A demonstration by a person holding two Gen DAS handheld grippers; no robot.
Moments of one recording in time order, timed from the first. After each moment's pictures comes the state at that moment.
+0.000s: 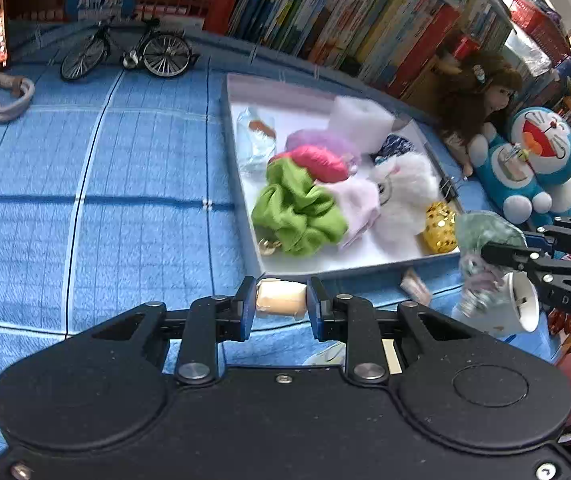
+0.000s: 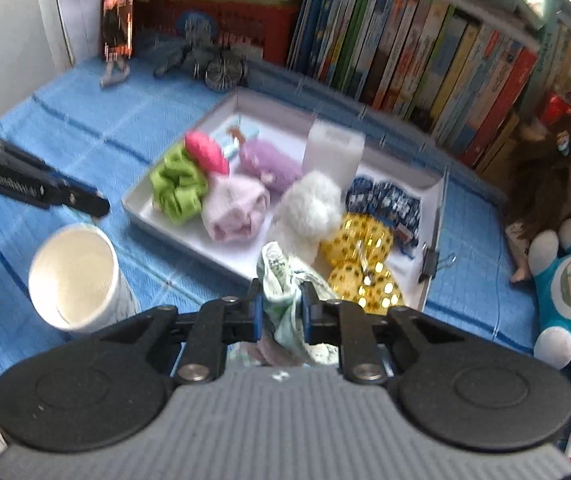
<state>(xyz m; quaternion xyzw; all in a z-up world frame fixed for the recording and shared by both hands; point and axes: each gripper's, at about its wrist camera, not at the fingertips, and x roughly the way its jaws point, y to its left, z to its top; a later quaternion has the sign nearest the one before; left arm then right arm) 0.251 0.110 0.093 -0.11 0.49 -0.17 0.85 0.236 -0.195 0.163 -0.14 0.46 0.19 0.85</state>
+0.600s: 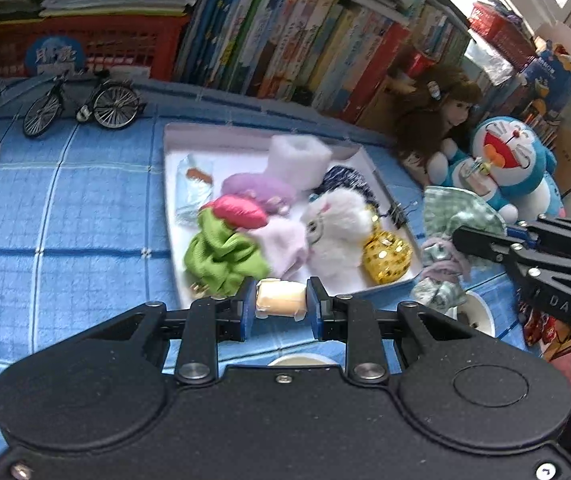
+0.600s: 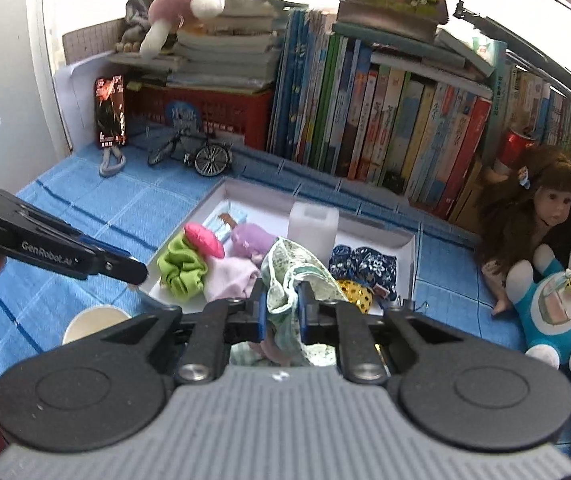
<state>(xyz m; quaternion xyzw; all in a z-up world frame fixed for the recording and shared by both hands) 0.250 0.065 0.138 -0.10 0.45 -0.20 0.86 0.225 -0.207 0.200 -0.08 0.38 0.18 0.90</state>
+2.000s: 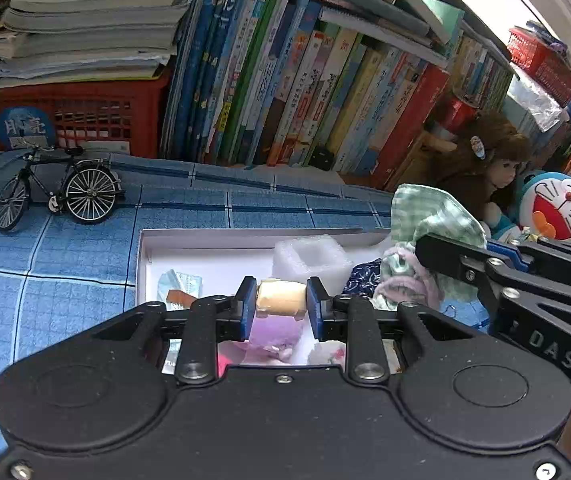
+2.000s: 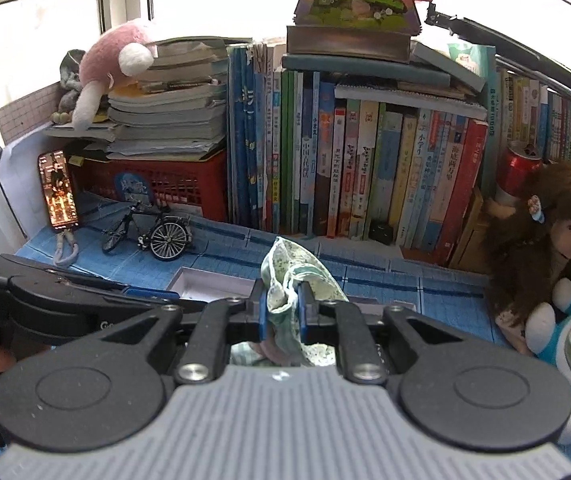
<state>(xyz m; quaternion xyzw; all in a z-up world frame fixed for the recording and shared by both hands) 0.372 0.009 0.139 -0.09 0.42 -0.15 0.89 0.334 -0.194 0.186 -0.02 0.35 0.13 0.93</state>
